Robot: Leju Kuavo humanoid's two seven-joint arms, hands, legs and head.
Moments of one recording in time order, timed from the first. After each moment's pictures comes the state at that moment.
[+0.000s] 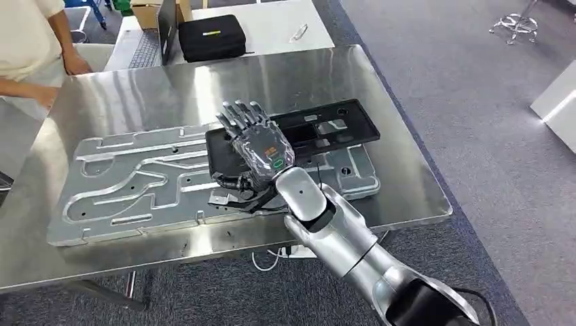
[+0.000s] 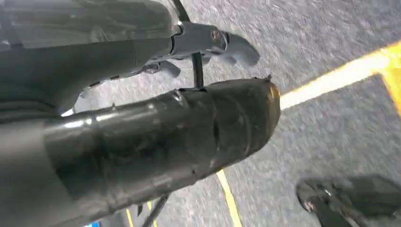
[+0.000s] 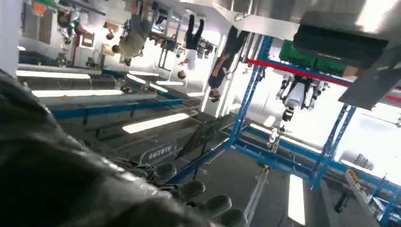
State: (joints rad) left arm -0.08 0.09 0.33 -0.22 -0.74 -0.37 0.07; right arm -0.68 0.08 0.88 -1.01 1.33 -0.20 0.07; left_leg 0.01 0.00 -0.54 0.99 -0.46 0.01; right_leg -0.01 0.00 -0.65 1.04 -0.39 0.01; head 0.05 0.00
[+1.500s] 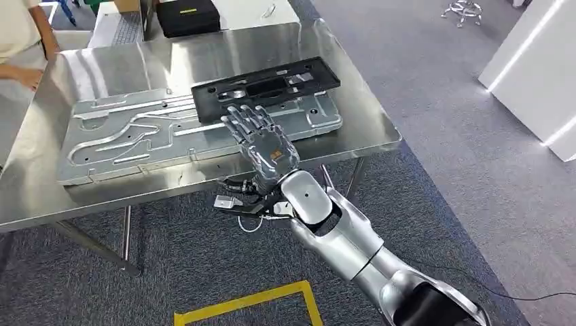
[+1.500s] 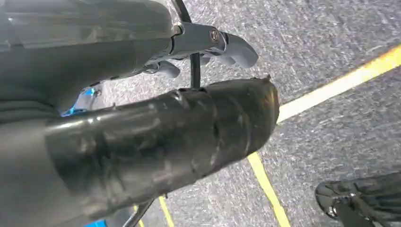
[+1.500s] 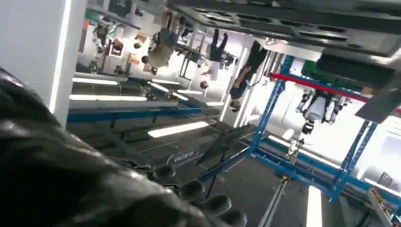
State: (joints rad) left arm -0.09 0.09 0.33 -0.22 -0.73 -0.39 0.07; right arm -0.67 0.05 0.91 -1.04 1.28 -0.18 0.08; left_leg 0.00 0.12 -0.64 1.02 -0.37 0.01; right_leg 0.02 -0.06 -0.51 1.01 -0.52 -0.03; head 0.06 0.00
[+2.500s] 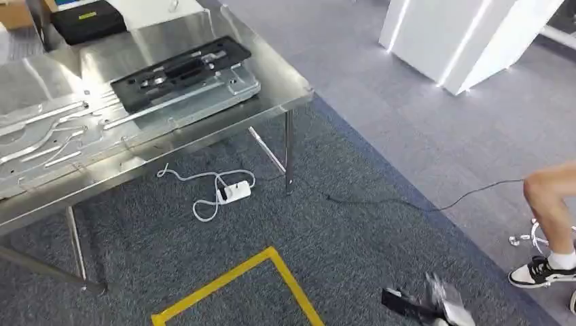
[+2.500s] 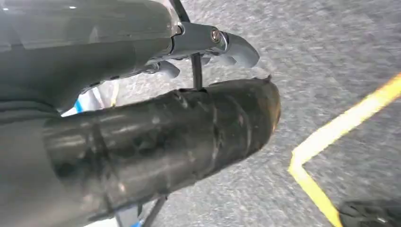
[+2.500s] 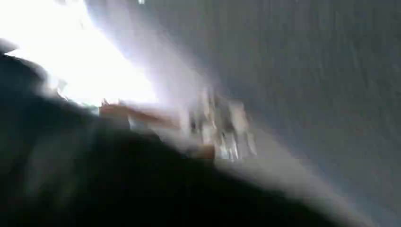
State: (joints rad) left arm -0.04 0.19 0.36 -0.21 -0.70 -0.46 0.06; right arm -0.07 -0.27 0.21 -0.43 0.77 -0.06 0.19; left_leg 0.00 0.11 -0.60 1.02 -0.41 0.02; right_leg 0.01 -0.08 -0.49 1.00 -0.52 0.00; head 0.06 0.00
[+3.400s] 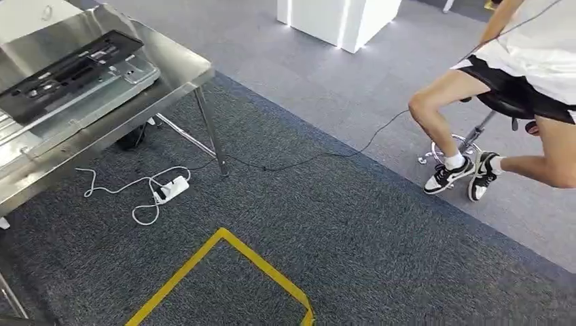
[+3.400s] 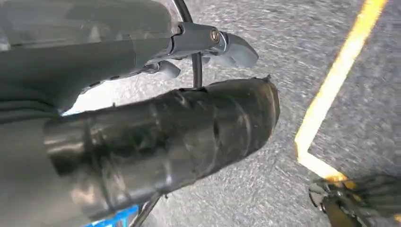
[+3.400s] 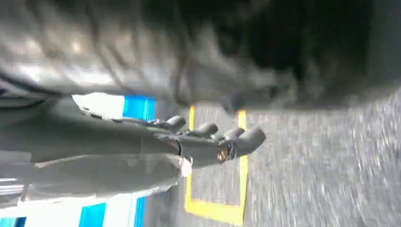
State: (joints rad) left arm -0.16 0.13 0.36 -0.21 -0.73 -0.48 0.14; right arm -0.03 0.11 -0.10 -0.19 0.63 0.23 0.41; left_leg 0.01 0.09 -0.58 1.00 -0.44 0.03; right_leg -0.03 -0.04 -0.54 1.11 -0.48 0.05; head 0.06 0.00
